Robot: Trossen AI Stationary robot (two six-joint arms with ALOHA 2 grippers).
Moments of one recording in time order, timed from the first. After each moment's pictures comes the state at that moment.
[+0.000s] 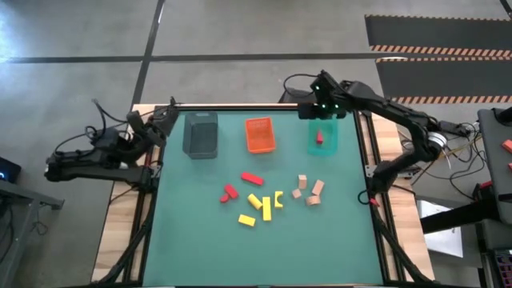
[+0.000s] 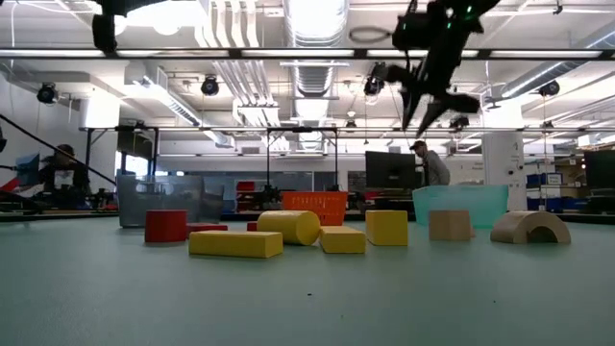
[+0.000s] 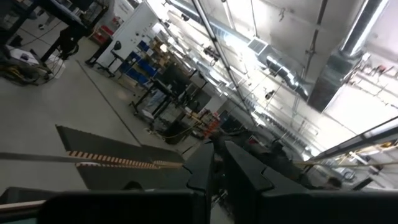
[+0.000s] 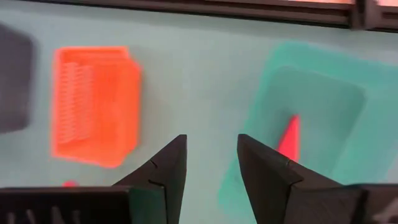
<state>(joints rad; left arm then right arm) 0.02 0.45 0.56 0.17 -0.66 -0.56 -0.67 1.47 1.31 -0.92 -0.05 0.74</state>
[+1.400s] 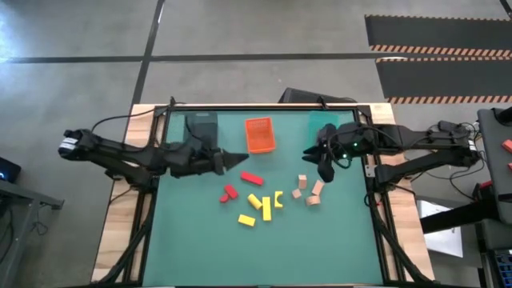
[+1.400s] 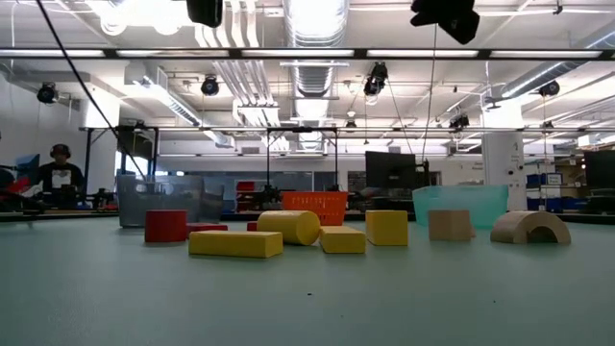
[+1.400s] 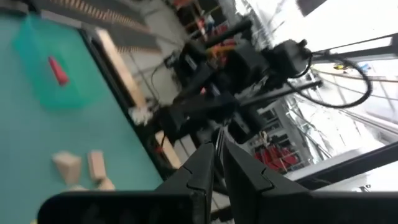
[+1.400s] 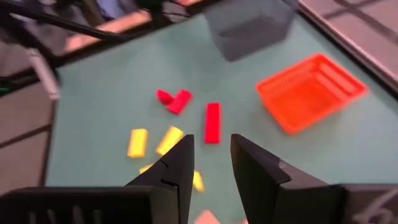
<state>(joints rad) -0.20 1.16 0.95 0.20 -0.40 -1.10 -0.01 1.05 1.09 -0.61 0.02 0.33</state>
